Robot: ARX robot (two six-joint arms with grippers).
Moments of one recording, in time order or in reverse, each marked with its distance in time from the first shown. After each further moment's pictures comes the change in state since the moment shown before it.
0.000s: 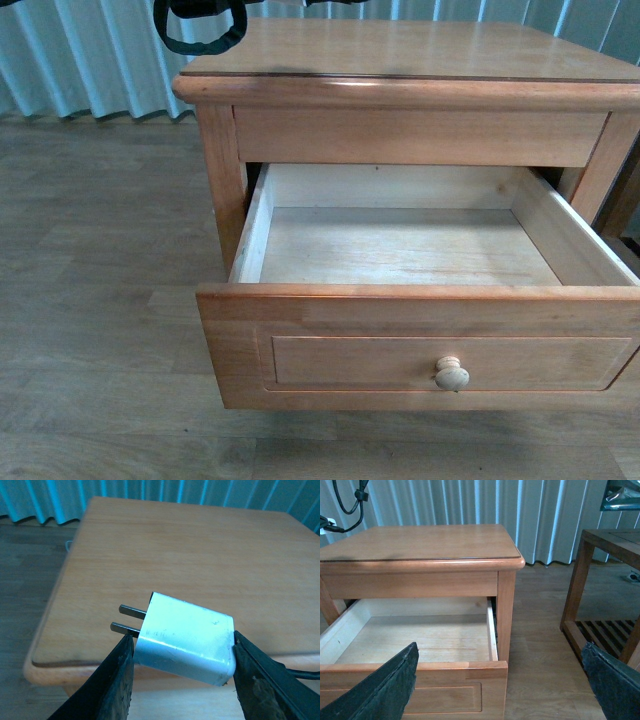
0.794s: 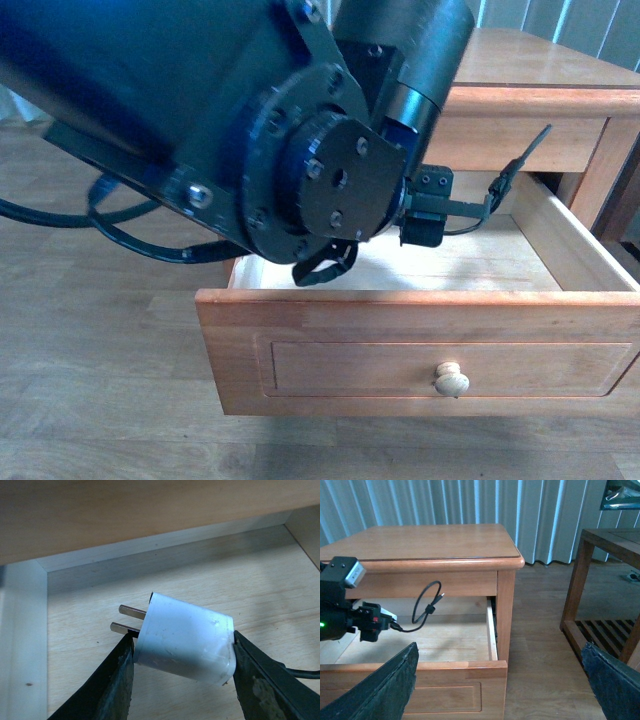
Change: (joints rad) left arm -0.152 0.301 0.010 -0.026 -0.004 -0.003; right arm 0.000 0.000 0.000 0.000 0.000 0.000
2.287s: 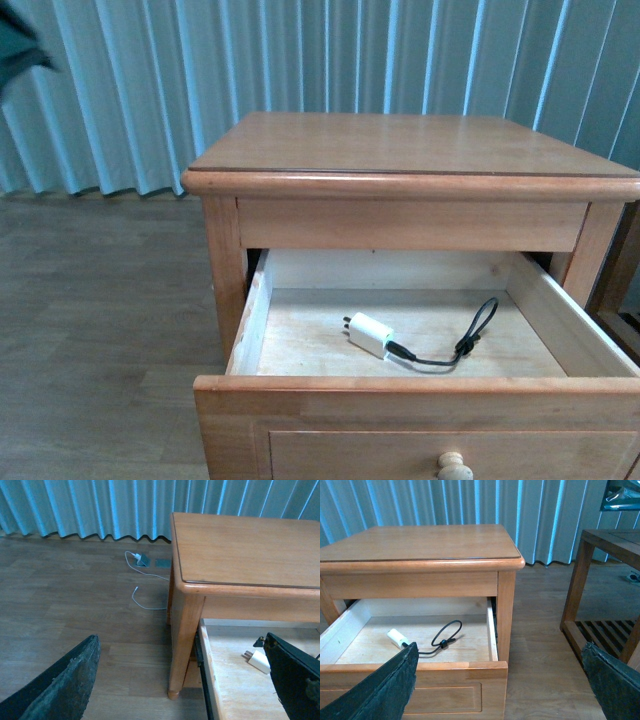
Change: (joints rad) left arm 0.229 -1.284 -0.749 -0.137 -0.074 0.096; right arm 0.000 0.000 0.000 0.000 0.000 0.000
